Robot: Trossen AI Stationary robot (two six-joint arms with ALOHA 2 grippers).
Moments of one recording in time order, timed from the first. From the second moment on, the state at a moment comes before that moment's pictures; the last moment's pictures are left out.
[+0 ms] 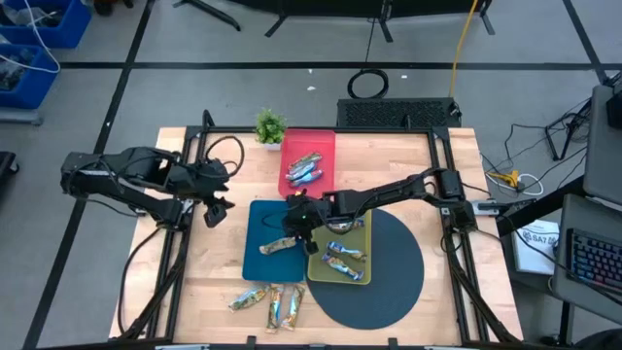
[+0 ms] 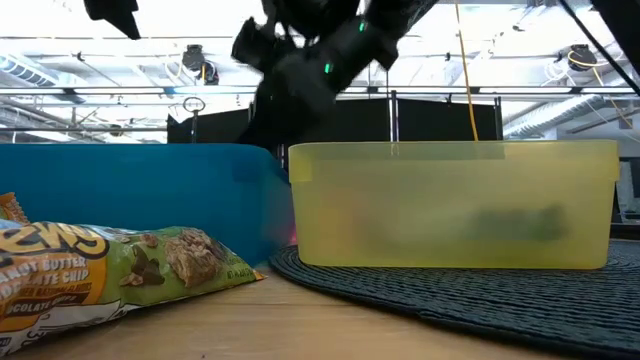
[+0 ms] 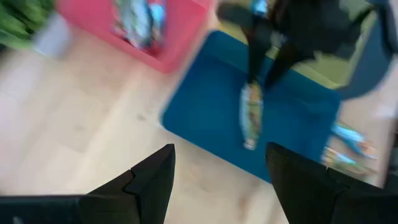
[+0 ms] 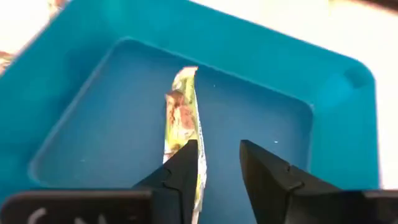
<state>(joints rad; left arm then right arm) -0.14 1.03 1.30 -1.28 -0.16 -0.58 0.07 2.05 1.49 -0.18 -0.10 -0.25</state>
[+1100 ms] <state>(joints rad) -0.94 1.47 1.00 -0.76 -0.19 -1.52 0.24 1.61 1.49 -0.36 0.05 0.22</state>
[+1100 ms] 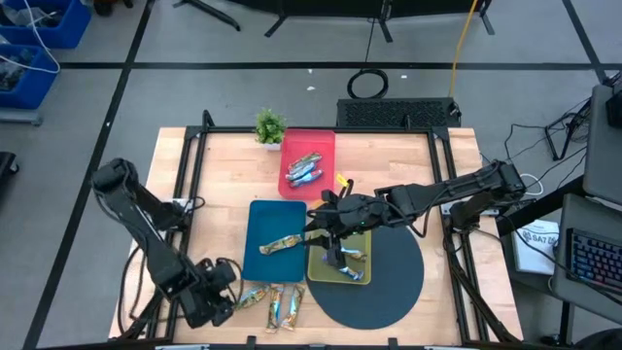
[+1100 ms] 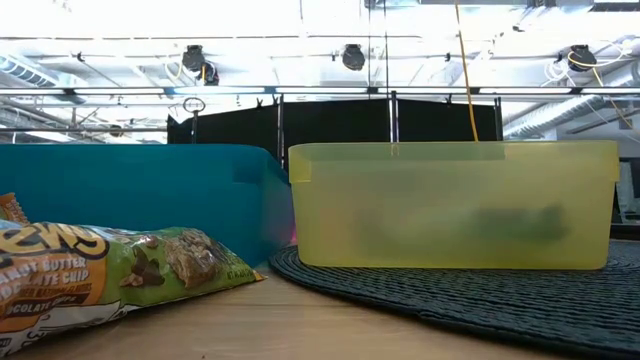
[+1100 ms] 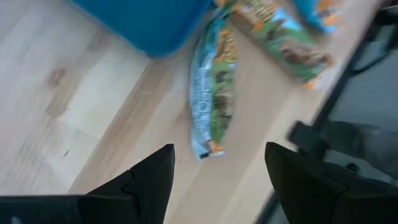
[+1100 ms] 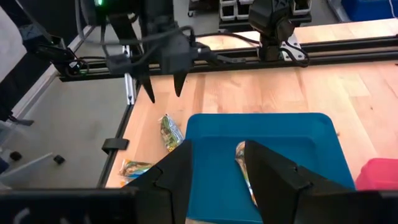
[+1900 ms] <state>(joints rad) -0.88 1.78 1.00 -0.63 -0.14 -1.49 0.27 1.61 1.49 -0.21 -0.04 0.20</state>
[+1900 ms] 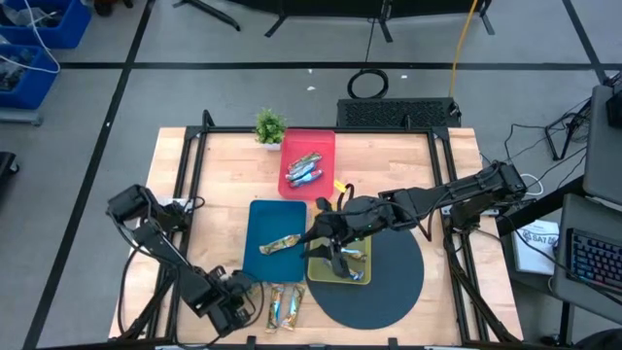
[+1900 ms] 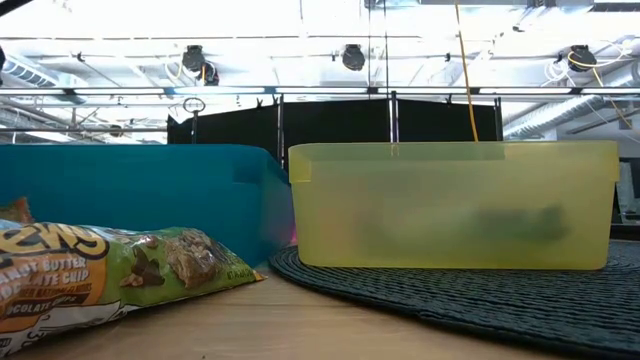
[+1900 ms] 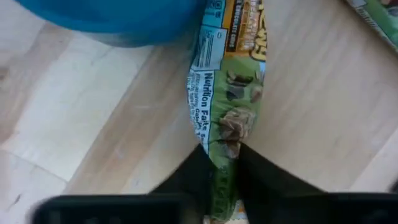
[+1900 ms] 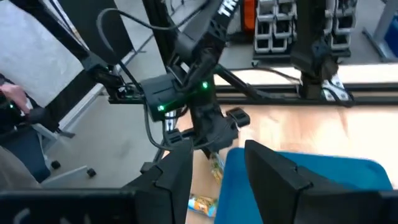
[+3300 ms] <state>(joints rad) 0.01 1.40 0.95 -0.85 0.07 -0.52 0.28 1.61 1.49 -0.21 -0.02 0.14</state>
